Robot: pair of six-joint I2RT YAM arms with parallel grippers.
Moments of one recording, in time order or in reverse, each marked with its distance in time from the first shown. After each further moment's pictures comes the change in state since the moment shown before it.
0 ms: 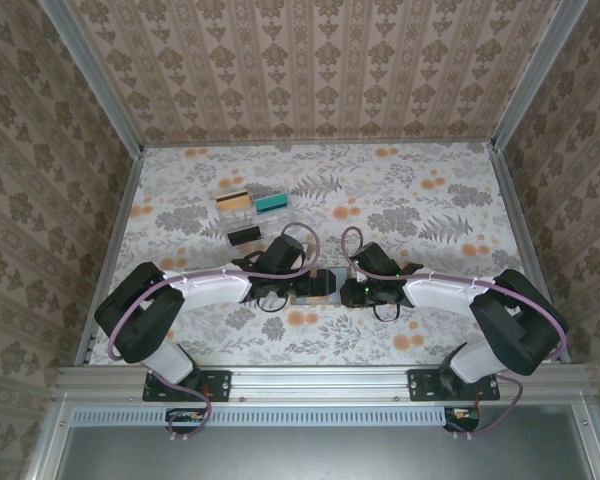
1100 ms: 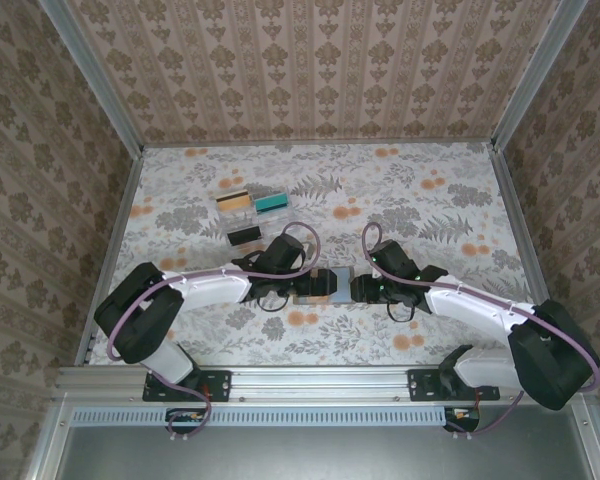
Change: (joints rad) left arm 0.000 -0.004 0.006 0.005 0.016 0.011; right arm -0.054 -0.221 -0.030 -0.136 0.068 -0.001
